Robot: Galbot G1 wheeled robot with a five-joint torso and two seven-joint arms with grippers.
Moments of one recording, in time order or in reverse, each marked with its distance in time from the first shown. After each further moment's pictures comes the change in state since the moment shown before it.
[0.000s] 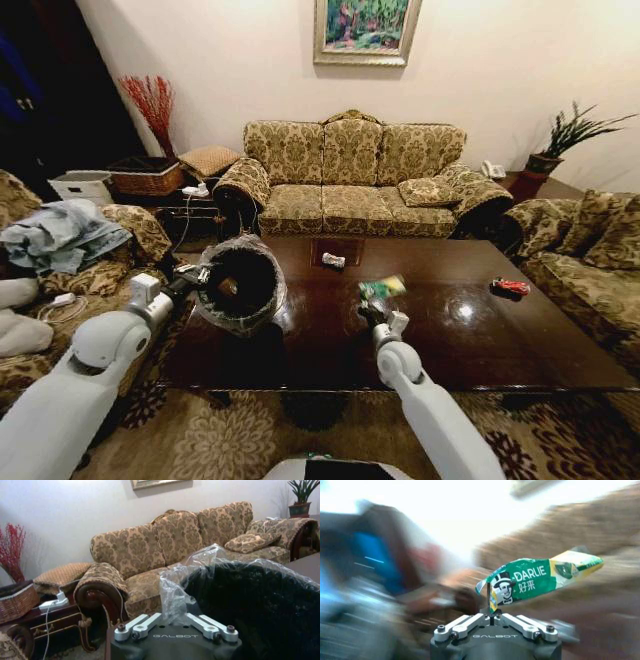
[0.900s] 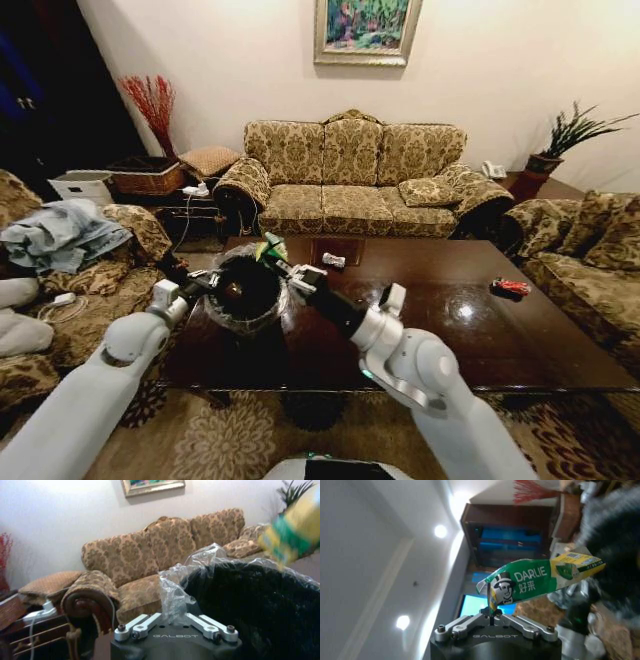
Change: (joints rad) left arm -0.141 -0.024 0.197 0.145 0.071 -0.142 -0.004; right arm 0.096 0.131 -0.151 0.362 1.242 -0.180 0.269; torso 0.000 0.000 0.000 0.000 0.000
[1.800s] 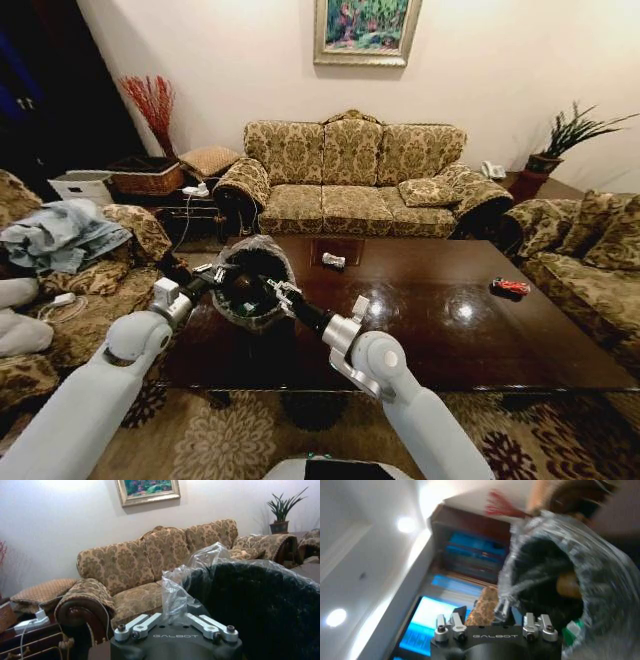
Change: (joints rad) left arm 0.052 -0.009 -0.060 -0.041 -0.013 -0.029 0.038; right arm -0.009 0.007 -0.060 -0.199 -0.357 -0.031 -0.130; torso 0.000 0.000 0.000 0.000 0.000
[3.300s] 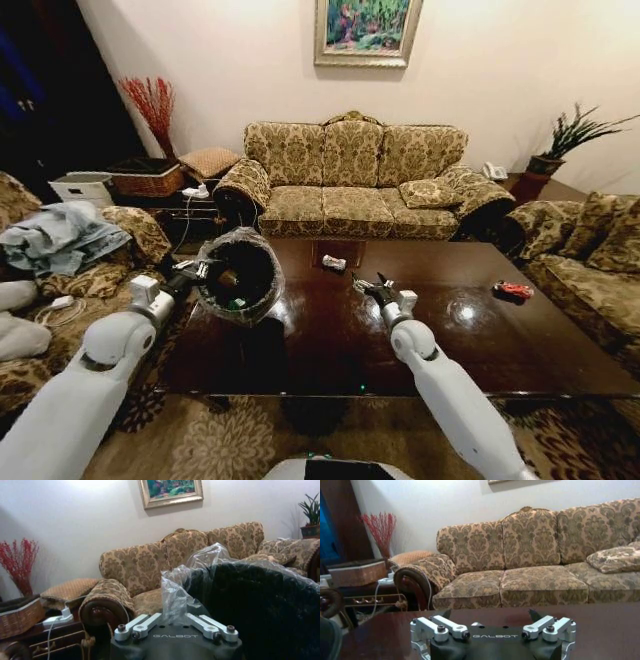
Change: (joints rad) left arm 0.038 -0.016 -0.113 -0.037 -0.040 0.049 -0.034; right arm 0.105 -0.139 0.202 -0.470 -1.059 0.188 -0.065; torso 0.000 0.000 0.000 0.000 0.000
